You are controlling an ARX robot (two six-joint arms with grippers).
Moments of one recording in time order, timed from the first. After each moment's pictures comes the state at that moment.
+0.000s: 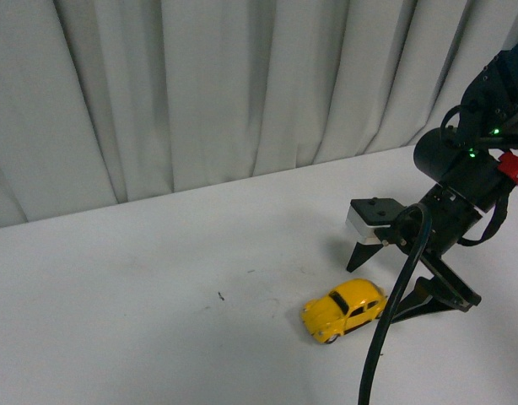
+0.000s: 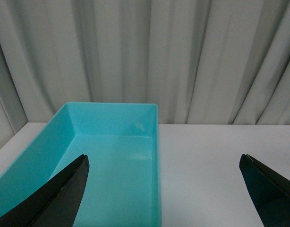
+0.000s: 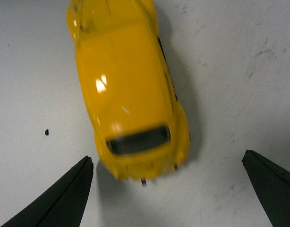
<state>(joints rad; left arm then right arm) 0.00 0.01 0.01 0.00 0.00 0.00 -0.33 2.29 1.34 -0.76 -0.60 -1.75</state>
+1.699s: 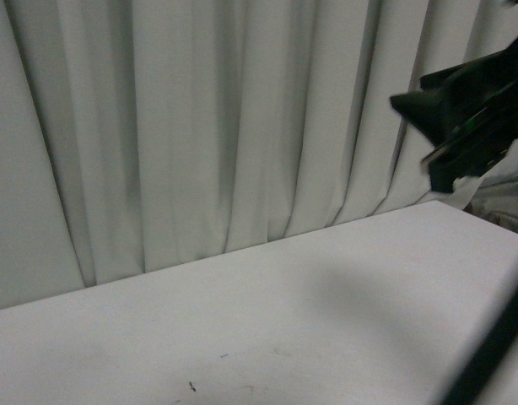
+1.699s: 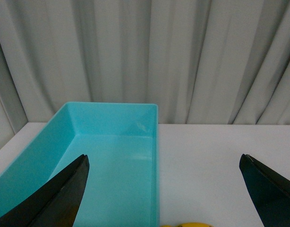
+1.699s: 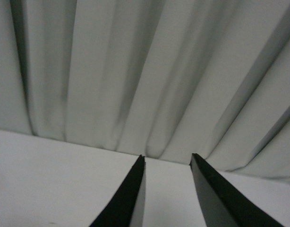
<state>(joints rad) 0.00 0.01 0.01 0.00 0.00 0.00 -0.09 0.85 0.41 0.40 -0.09 -0.34</state>
